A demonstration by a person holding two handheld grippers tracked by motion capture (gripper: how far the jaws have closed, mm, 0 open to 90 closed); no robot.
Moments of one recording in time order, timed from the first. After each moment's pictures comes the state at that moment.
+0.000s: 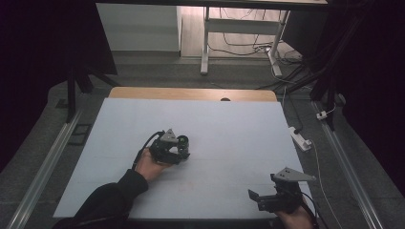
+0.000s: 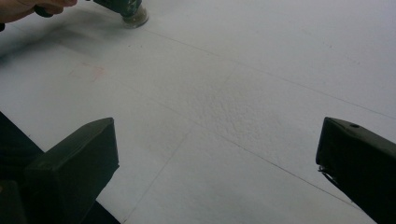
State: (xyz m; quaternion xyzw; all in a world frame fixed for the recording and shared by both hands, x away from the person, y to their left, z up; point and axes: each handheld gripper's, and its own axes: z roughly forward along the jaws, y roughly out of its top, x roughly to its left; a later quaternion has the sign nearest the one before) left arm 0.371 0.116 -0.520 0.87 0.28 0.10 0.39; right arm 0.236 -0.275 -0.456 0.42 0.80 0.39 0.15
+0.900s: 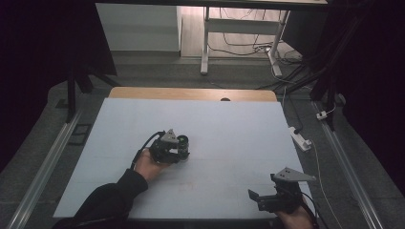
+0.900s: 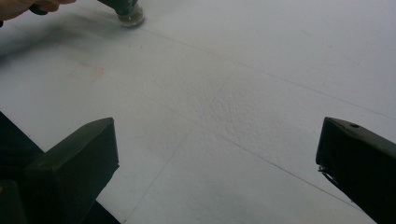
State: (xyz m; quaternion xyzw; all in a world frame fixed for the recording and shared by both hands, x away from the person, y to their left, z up) left arm 0.365 0.115 -0.509 0.87 0.28 0.10 0.39; right arm 0.236 -0.275 -0.456 0.42 0.80 0.39 0.15
